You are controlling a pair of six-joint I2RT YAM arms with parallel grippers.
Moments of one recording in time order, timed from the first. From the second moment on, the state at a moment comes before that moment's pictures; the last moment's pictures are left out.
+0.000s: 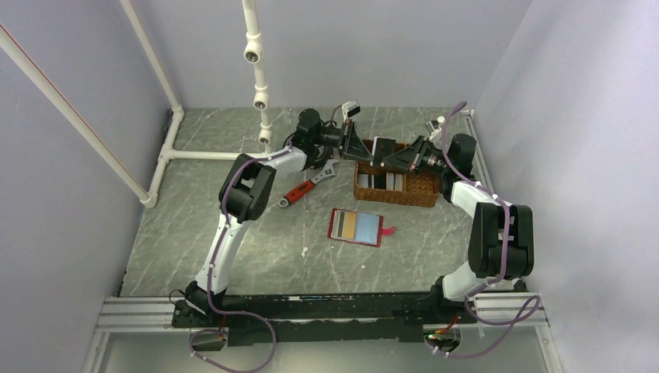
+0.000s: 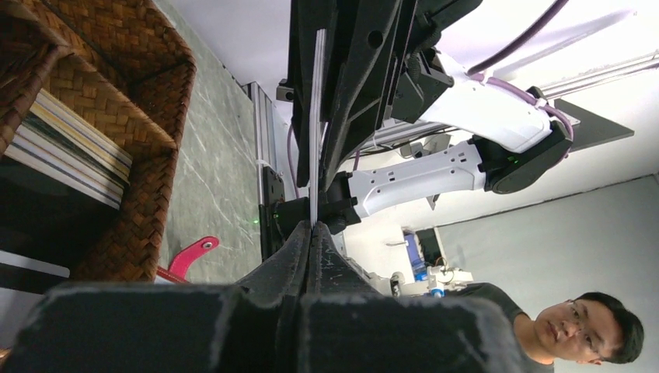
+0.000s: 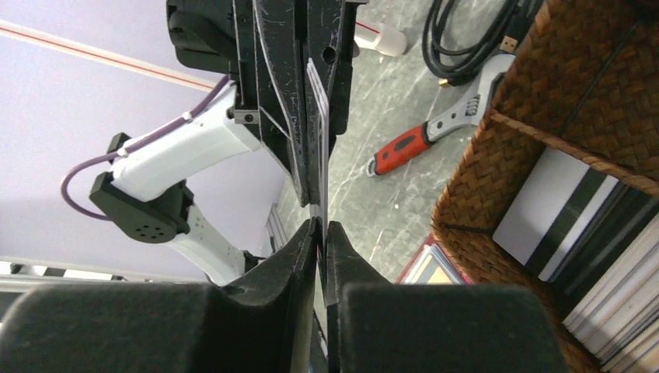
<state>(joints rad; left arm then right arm) -0.54 2.45 1.85 0.92 1.29 -1.48 -0.08 1.55 0.81 0.54 -1.11 0.91</state>
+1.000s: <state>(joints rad) -0.48 2.44 1.76 0.66 1.17 -1.31 -0.11 1.59 0.82 0.30 -1.02 0.80</state>
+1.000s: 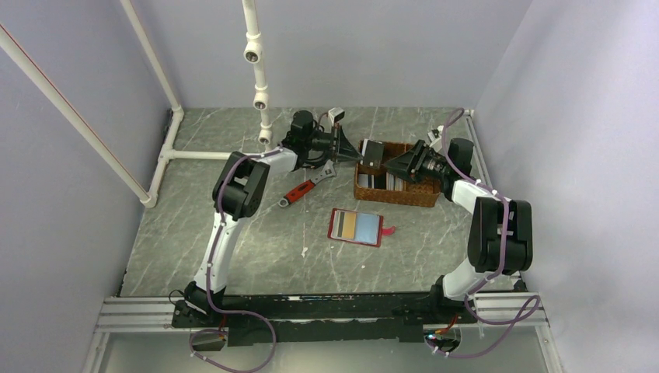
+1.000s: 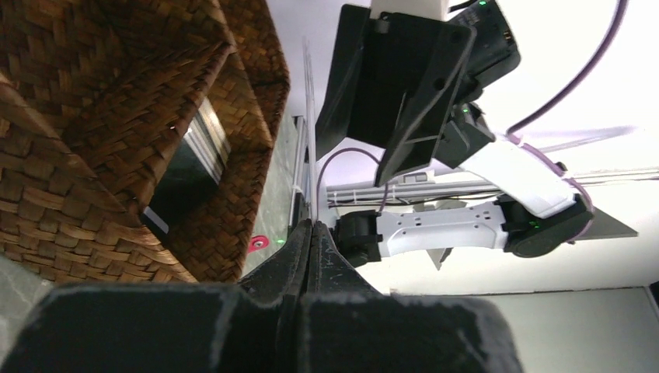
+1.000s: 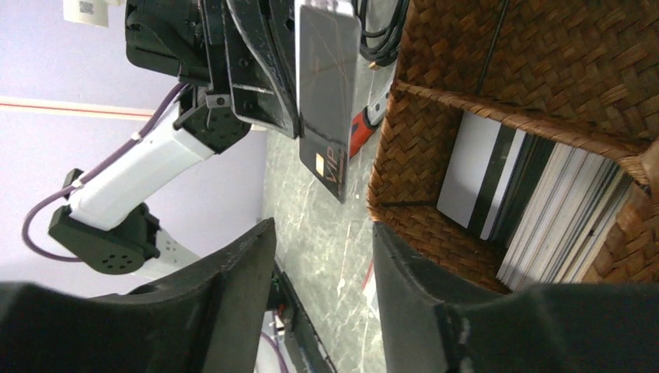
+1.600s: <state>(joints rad) -0.52 2.43 1.76 0.56 1.17 -1.23 -0.11 1.72 0.84 0.40 -0.97 0.91</state>
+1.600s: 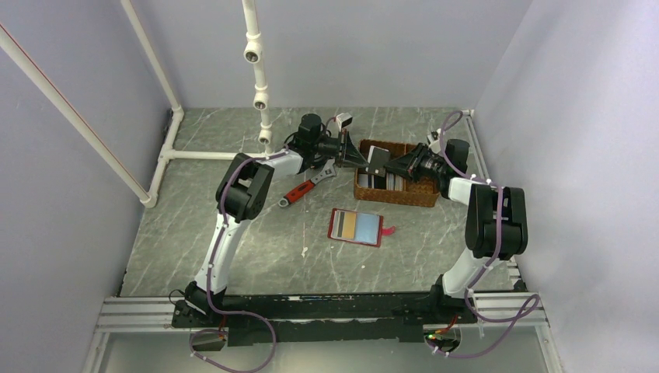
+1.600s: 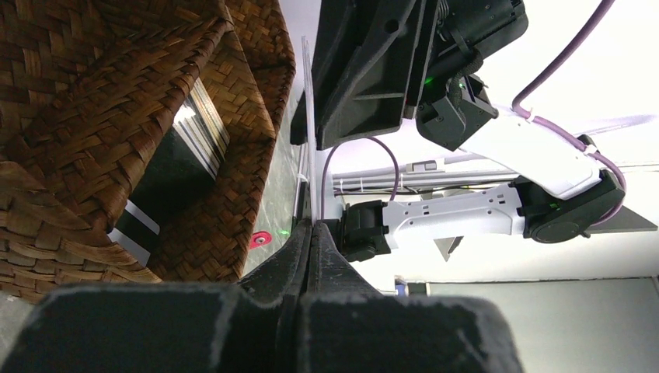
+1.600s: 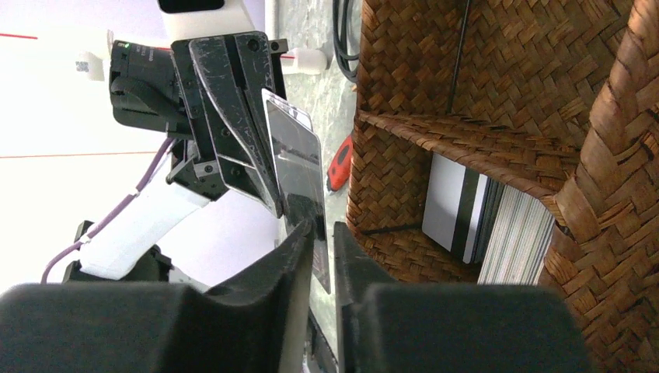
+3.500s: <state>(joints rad) -0.59 2.43 2.02 -0.34 0.93 -0.60 -0.12 1.47 0.89 -0.06 -0.68 0.60</state>
